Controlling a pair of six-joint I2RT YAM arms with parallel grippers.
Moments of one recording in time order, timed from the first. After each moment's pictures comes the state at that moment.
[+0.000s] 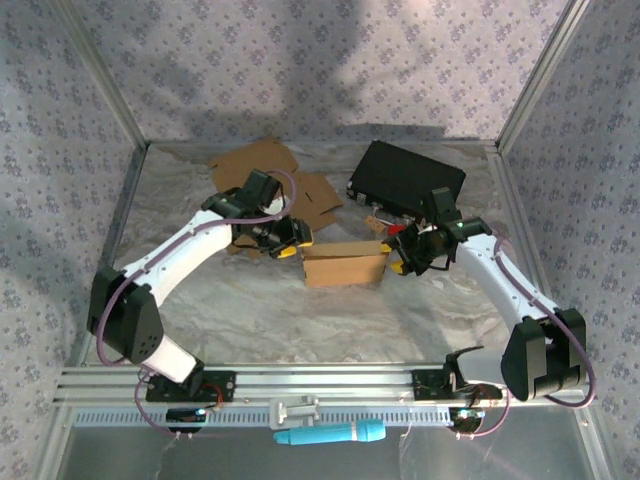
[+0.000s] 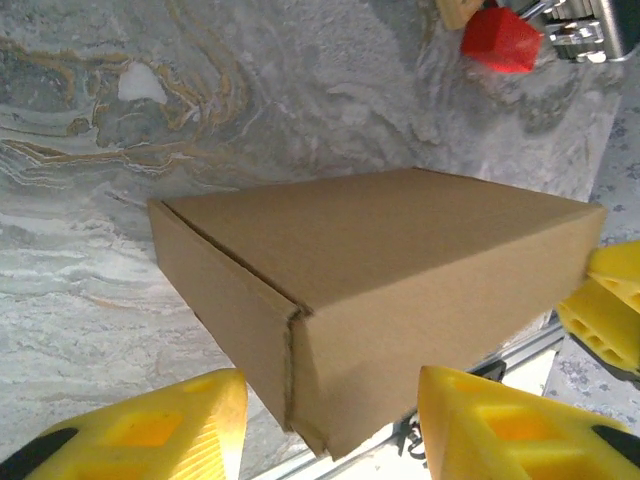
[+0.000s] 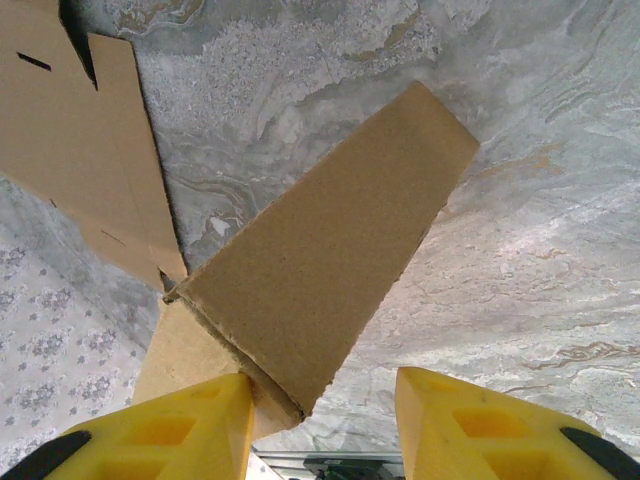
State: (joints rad) left arm -0.57 1.54 1.27 -0.80 0.45 -0.82; right arm 0.26 1.29 0.99 -0.82 -0.46 1.24
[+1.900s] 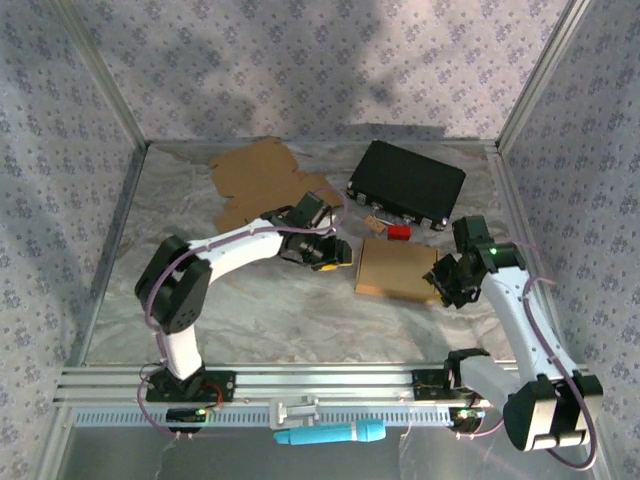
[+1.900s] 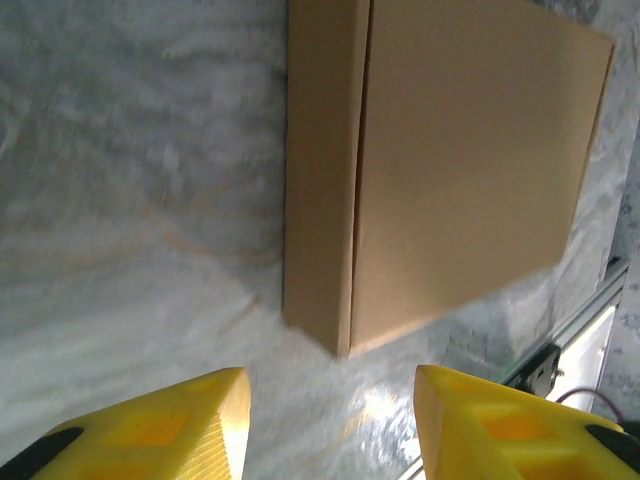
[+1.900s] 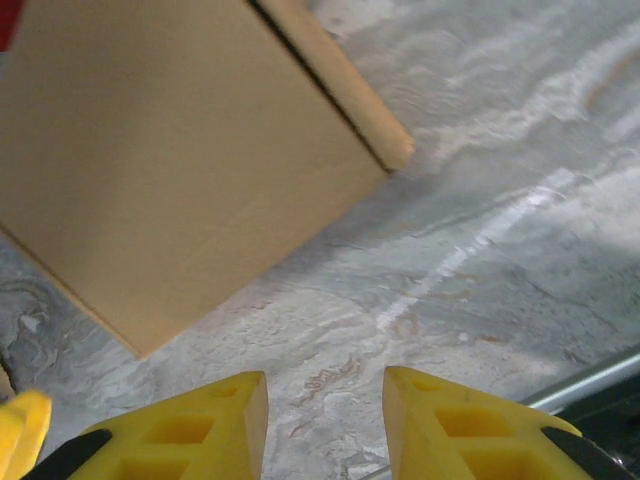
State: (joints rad) left arm -0.77 1.84 1.30 -0.48 0.46 -0.80; right arm 0.10 1.04 0.90 -1.16 -0.20 1.02
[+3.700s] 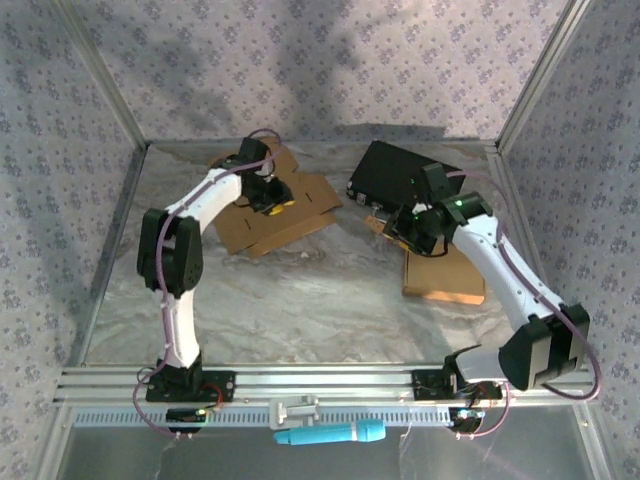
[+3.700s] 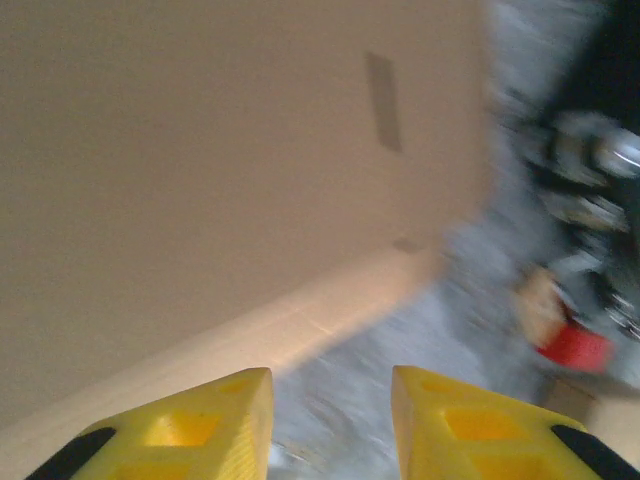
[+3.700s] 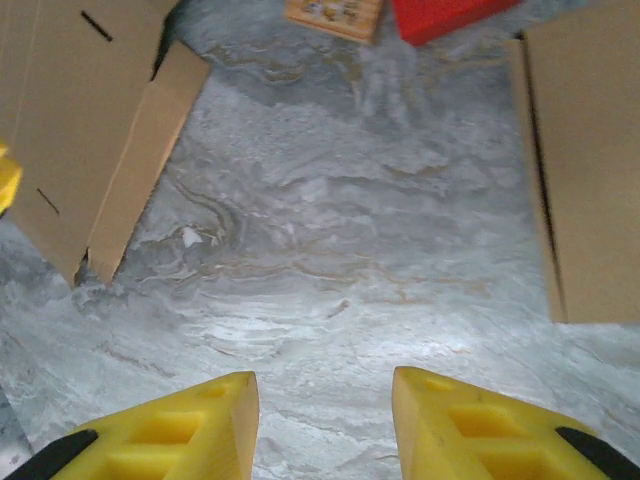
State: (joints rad) left arm -0.32 2.06 1.67 -0.75 0.34 -0.72; right arm 0.35 1.37 1.29 -1.02 -0.20 0.82
